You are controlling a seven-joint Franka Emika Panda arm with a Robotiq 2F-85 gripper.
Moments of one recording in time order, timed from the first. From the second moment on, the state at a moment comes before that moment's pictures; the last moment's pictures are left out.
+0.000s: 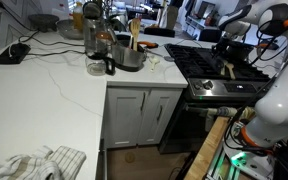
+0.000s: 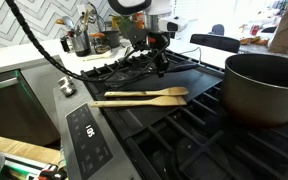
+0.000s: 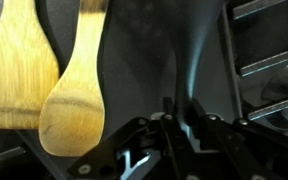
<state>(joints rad) -0.63 0.44 -0.39 -1.64 0.29 2.11 -0.08</state>
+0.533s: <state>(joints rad) -0.66 0.49 -0.35 -1.59 0.29 2.11 -0.06</state>
